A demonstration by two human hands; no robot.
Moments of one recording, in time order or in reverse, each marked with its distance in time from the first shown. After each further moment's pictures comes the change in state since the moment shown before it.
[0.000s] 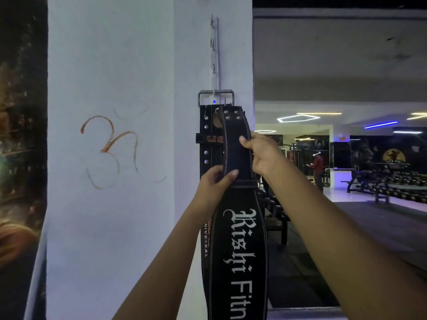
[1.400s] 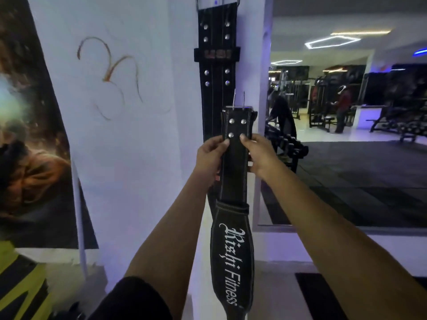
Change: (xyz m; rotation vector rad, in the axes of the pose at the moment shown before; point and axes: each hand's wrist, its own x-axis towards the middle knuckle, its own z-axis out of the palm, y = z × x) left_hand -0.061 -0.084 0.011 -0.075 0.249 -0.301; right_hand -0.075 0.149 -0.044 -0.071 0.028 0.228
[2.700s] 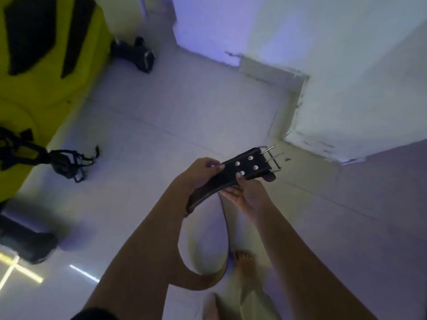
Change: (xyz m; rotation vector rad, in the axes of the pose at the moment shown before) left_hand -0.330 -0.582 -0.509 0.467 0.068 -1.189; right_hand -0.283 0.785 0.218 0.176 -0.021 1.356
